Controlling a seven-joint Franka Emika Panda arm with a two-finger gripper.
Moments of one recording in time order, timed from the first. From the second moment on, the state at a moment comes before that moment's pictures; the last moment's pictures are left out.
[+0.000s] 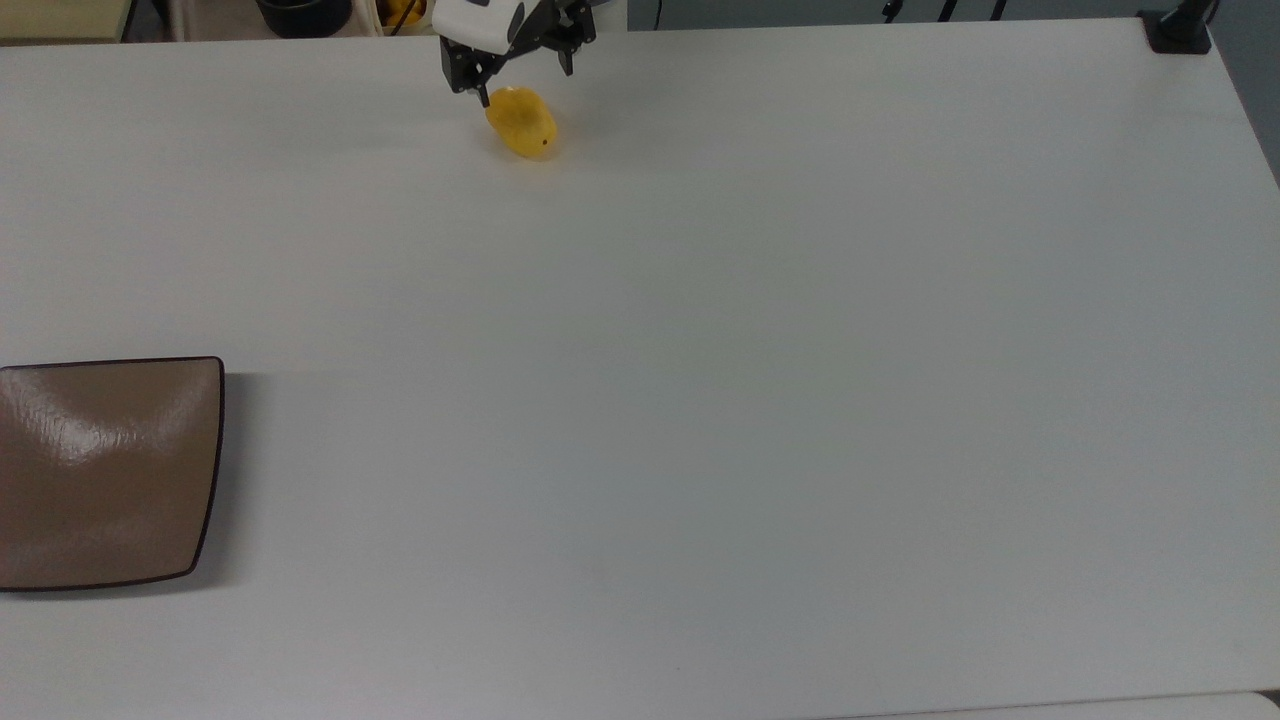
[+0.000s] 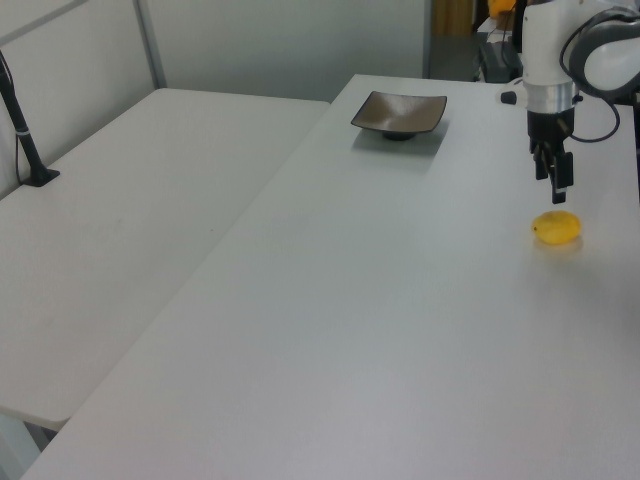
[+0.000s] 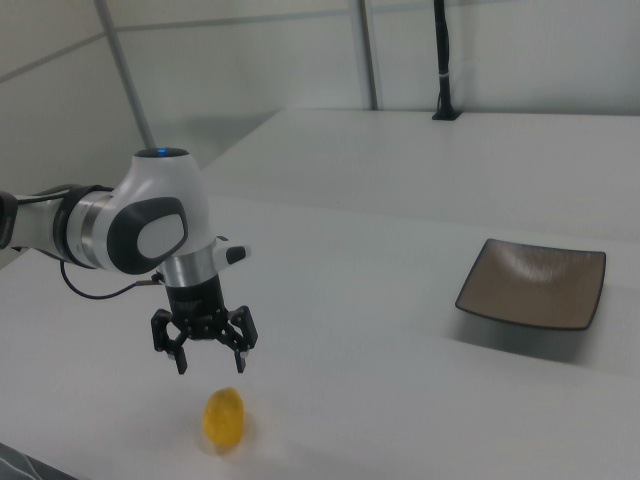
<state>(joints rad) 0.16 -0.23 -0.10 -2.40 -0.07 2.04 -0.43</state>
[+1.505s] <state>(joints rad) 0.14 -0.11 -0.10 -2.47 -0.21 2.21 -0.43</state>
